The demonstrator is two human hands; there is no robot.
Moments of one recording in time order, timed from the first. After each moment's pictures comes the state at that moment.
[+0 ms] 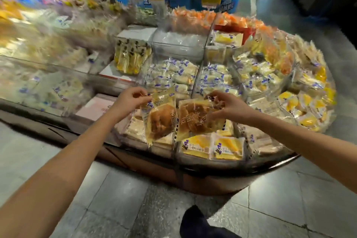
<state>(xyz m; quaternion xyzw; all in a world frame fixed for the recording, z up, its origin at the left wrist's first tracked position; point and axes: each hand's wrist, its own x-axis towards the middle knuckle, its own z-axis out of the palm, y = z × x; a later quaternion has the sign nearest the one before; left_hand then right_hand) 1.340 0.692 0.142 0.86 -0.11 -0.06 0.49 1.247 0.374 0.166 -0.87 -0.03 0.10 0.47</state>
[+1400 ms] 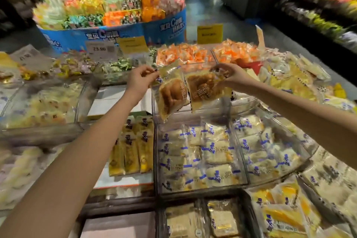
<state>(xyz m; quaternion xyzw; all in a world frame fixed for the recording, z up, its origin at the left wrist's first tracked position) 1.846 0.653 0.214 0.80 -0.24 -0.01 0.55 1.690 0.396 0.224 -0.90 0.10 -0.11 0.41</state>
